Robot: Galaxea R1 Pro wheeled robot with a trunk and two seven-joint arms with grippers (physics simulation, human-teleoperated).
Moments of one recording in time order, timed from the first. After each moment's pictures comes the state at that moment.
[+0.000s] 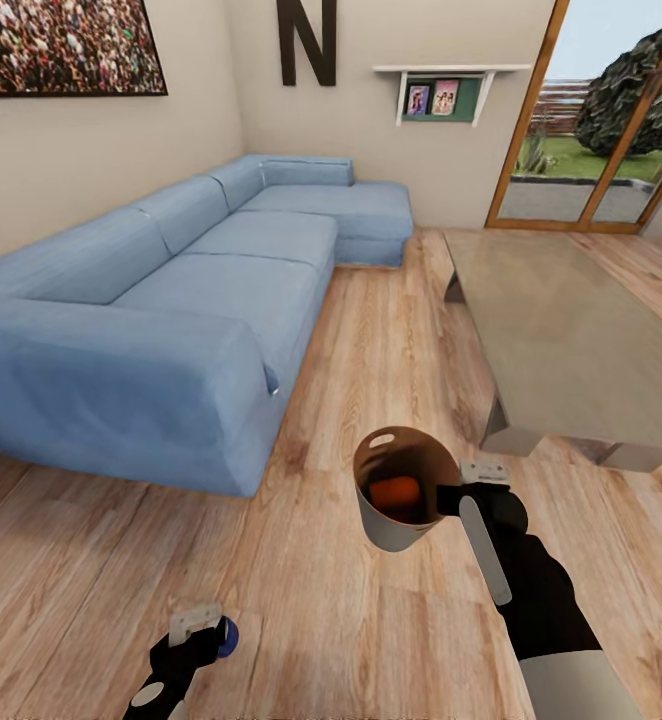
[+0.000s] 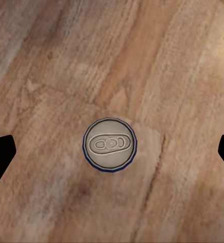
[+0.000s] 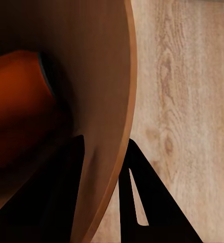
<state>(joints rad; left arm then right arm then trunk) -0.31 0.05 -0.18 -0.63 0.36 -0.09 0.19 -0.54 0.03 0.06 -1.38 -0.23 1.00 -0.42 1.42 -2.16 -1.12</state>
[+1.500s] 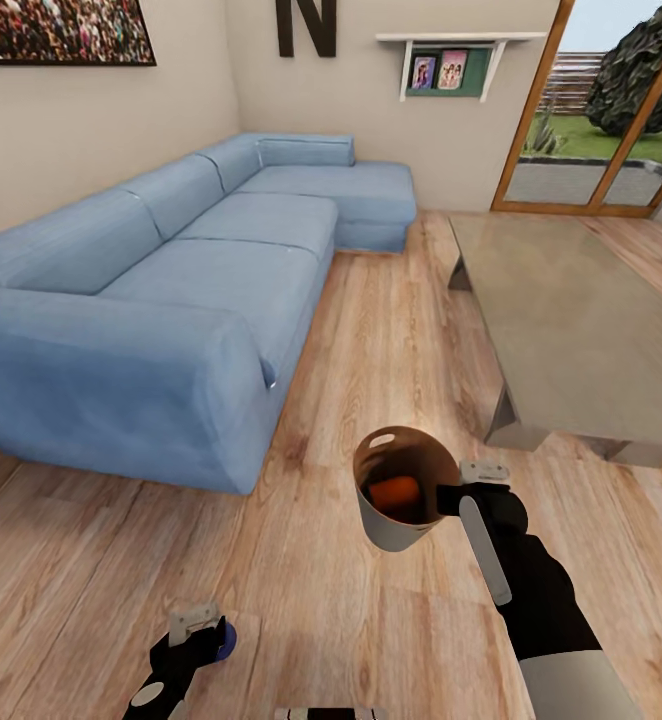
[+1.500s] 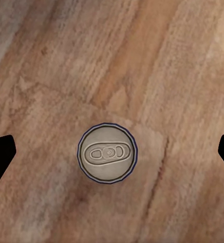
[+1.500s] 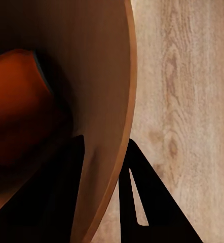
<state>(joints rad) -0.31 0.05 -0.18 -0.63 0.36 -0.09 0.19 -0.54 0.03 0.06 -1.38 -0.23 1.00 -0.42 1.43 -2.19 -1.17</state>
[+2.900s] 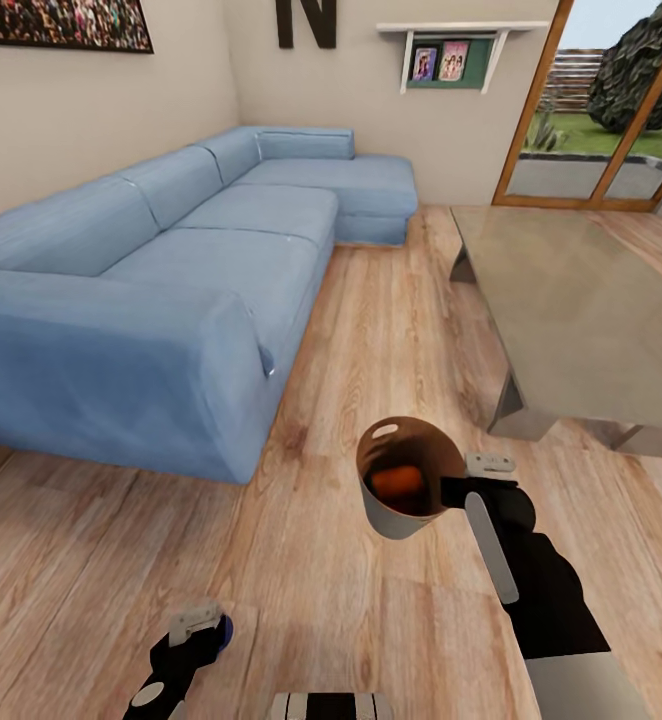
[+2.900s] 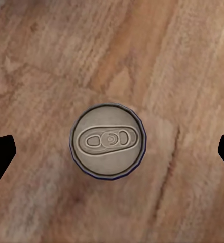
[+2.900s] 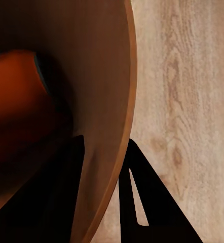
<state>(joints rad) -0.31 0.05 -0.19 -0.63 0.36 -0.09 0.19 -0.54 0.02 0.06 -1.43 -0.24 1.00 -0.42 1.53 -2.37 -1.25</state>
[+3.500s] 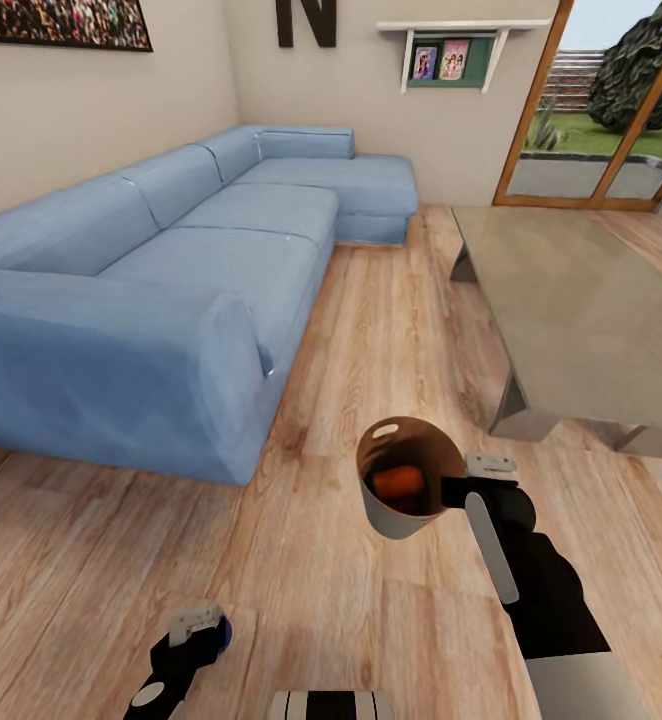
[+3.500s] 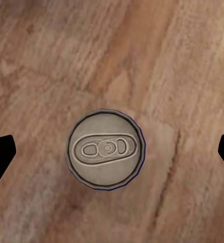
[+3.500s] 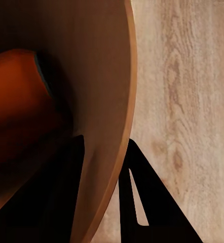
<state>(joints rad) -0.31 0.05 -0.19 -0.63 0.36 -0.09 0.19 -0.54 0.02 0.06 -1.43 -0.23 1.00 -0.42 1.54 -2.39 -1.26</state>
